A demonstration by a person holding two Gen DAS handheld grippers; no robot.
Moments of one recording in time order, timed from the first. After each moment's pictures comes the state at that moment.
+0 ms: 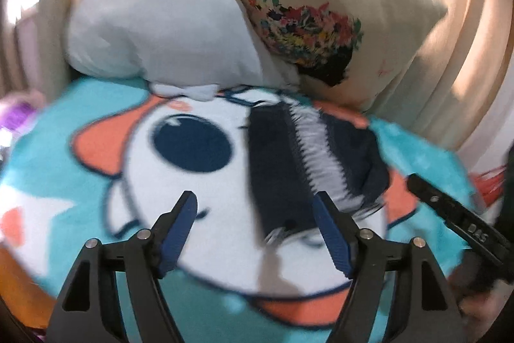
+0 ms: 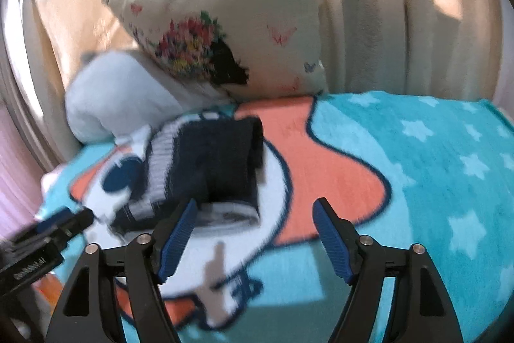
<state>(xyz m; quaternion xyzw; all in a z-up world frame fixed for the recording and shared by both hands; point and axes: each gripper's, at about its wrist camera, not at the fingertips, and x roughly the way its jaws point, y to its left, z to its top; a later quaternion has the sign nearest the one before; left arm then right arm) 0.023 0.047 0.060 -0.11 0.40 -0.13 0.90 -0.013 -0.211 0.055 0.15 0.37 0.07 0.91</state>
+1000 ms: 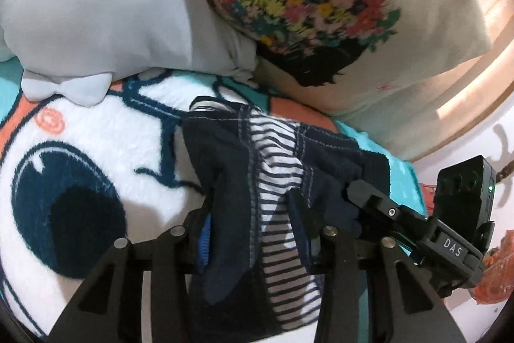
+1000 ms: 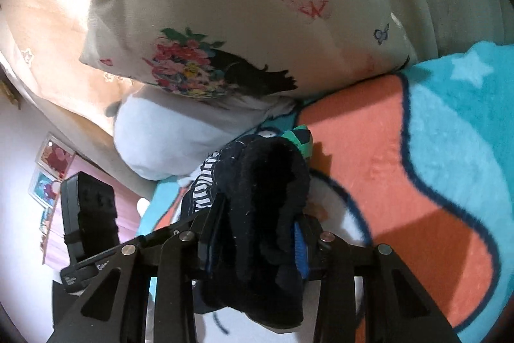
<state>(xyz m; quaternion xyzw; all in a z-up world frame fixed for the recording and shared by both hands) 0.159 -0.009 0.024 -0.17 0.49 -0.23 0.82 0.113 -0.226 0.019 0.31 0.43 0.20 0.82</state>
